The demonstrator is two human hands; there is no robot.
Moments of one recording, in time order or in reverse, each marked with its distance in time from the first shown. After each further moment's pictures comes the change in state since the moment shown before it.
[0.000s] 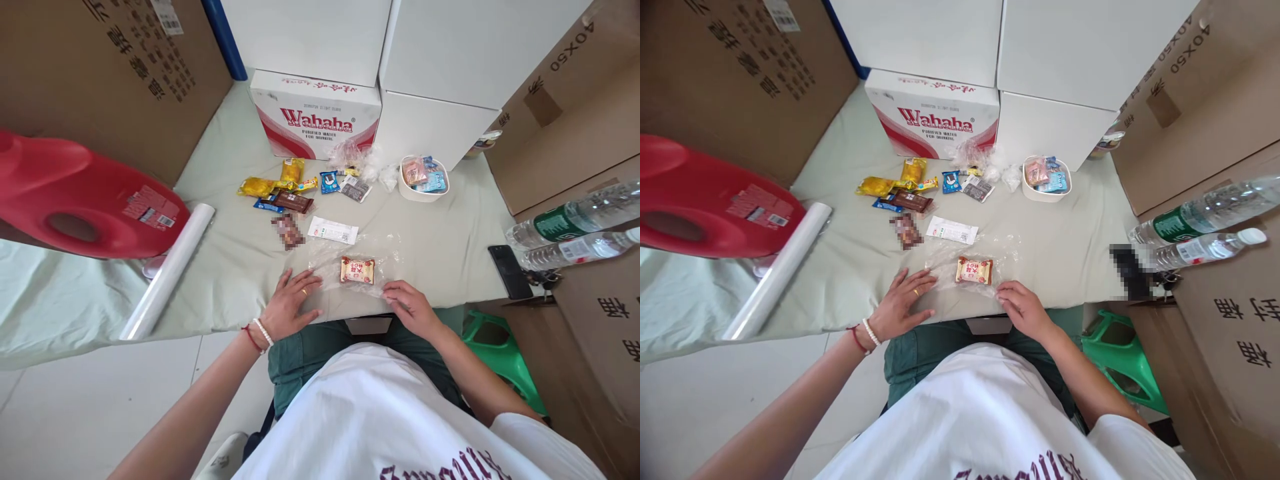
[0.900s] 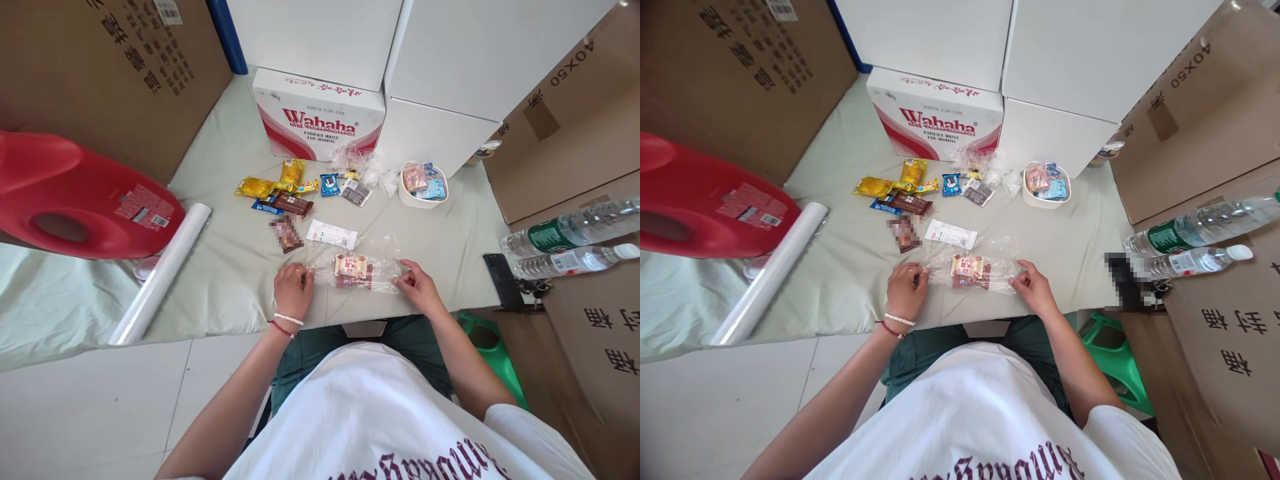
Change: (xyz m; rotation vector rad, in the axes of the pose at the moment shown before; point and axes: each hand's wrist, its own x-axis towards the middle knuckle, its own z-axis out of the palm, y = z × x) left_hand 0.051 0.006 0.035 -0.027 0.515 -0.528; right_hand 0.036 0.036 -0.025 0.148 0.191 0.562
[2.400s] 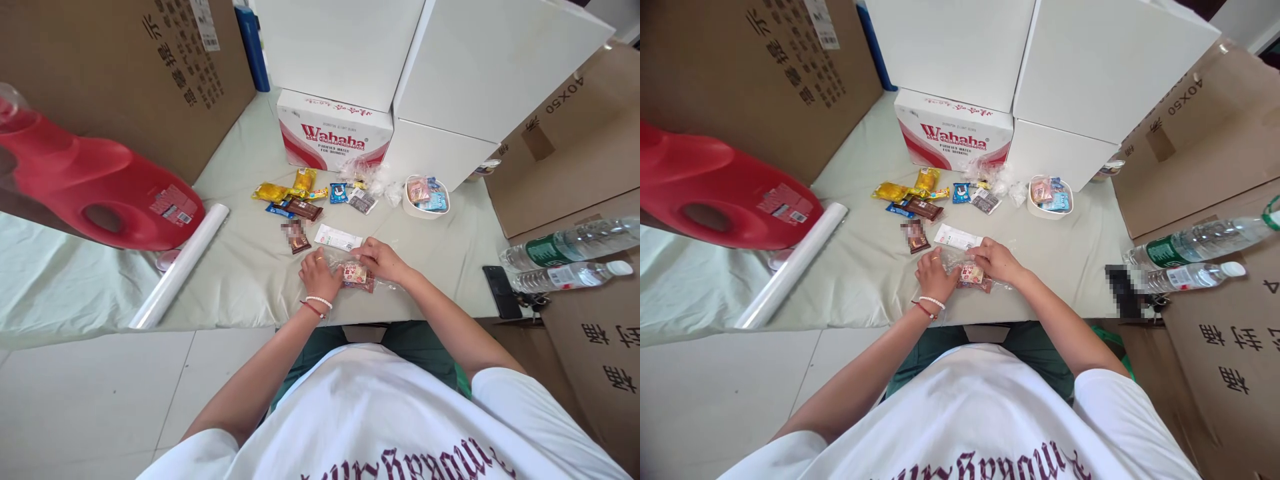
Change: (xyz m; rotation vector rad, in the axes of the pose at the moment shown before) left_hand 0.022 0.071 0.017 0.061 -0.047 -0.287; right_hand 0.084 -0.087 0.049 -0.424 -0.430 -0.623
